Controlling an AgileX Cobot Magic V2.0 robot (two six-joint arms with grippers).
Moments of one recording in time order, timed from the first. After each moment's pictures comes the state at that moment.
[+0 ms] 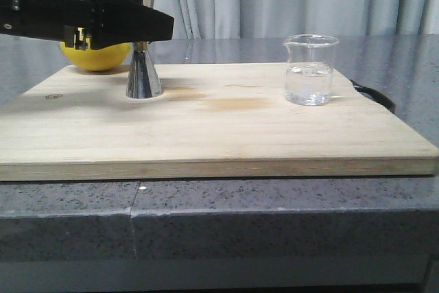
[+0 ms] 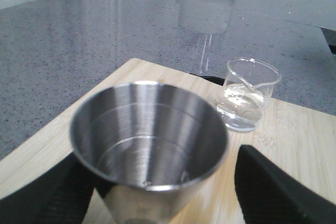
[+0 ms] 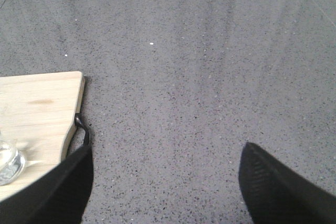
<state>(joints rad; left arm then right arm) -0.17 1.77 -0.99 -1.77 1.12 2.15 -0.01 0.68 -0.79 -0.06 0.64 0.10</state>
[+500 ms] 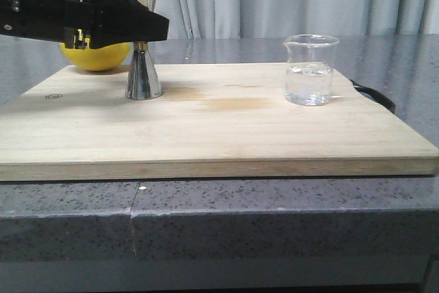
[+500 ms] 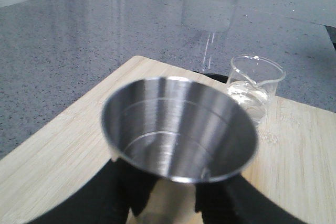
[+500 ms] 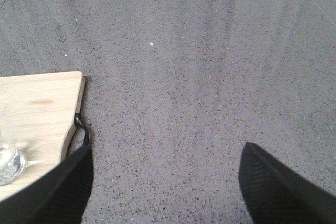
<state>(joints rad) -0.17 1.77 -0.99 -1.77 1.11 2.15 -0.01 0.68 -0.79 -0.06 0.64 0.10</state>
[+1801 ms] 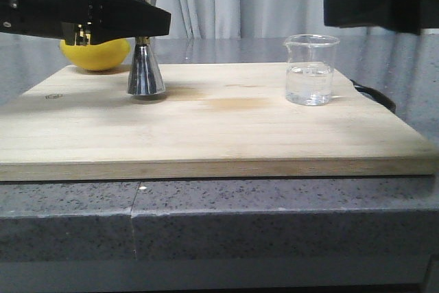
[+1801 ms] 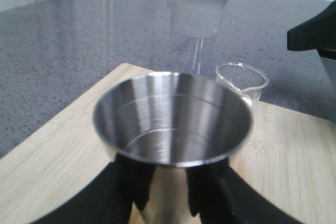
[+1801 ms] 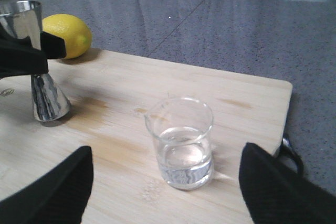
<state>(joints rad) -0.17 1.77 -0.99 -1.77 1.15 2.15 0.52 1.01 -0.39 0.16 -0.34 -0.07</state>
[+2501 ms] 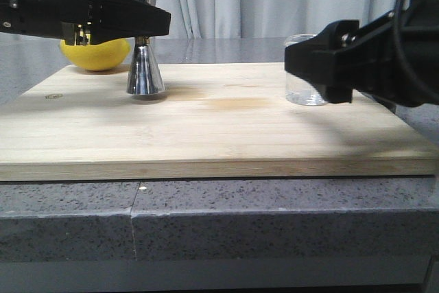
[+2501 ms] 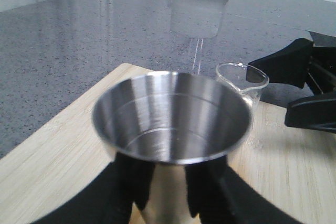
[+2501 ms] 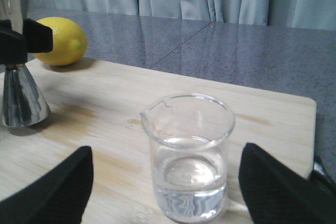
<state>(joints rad) -0.17 1.77 -0.99 -1.77 1.15 2.15 0.55 1.43 -0.32 0.14 -0.95 -0.07</state>
